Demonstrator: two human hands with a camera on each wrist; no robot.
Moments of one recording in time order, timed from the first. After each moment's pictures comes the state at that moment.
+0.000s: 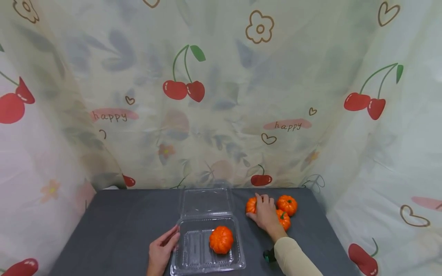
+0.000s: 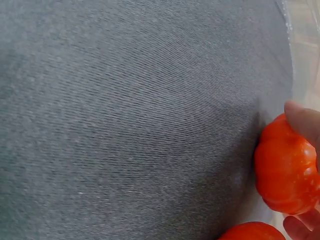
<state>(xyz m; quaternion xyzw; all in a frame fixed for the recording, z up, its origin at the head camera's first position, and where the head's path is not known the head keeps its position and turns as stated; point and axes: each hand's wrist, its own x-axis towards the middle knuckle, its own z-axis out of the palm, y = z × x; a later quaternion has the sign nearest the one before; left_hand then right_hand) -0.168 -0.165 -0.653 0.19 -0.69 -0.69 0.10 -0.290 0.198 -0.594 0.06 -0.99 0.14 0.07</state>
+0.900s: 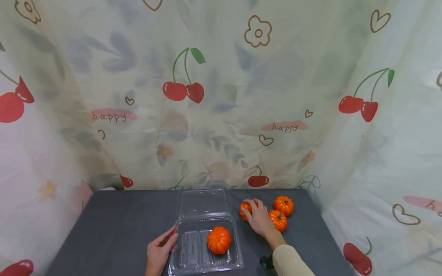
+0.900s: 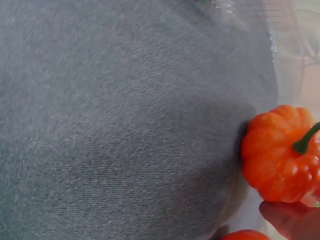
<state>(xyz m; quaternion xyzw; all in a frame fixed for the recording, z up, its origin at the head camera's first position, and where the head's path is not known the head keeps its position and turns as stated) -0.167 -0.164 -0.656 0.18 -0.69 -0.69 0.11 -0.269 0.190 -0.589 0.06 -0.96 0.28 0.01</state>
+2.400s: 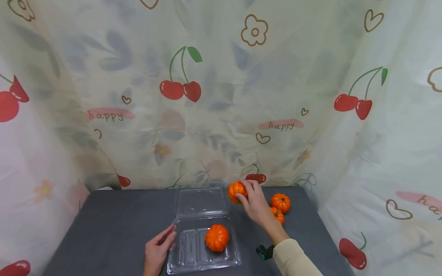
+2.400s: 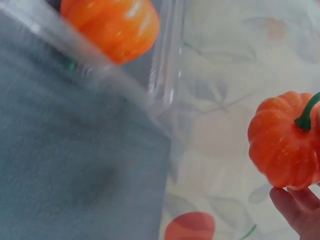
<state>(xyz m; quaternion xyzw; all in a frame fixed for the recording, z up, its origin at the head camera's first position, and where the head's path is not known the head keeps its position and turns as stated) -0.168 -0.164 -0.655 0.19 -0.69 -0.69 0.11 -0.254 0.168 -0.505 0.20 -0.92 0.29 0.18</state>
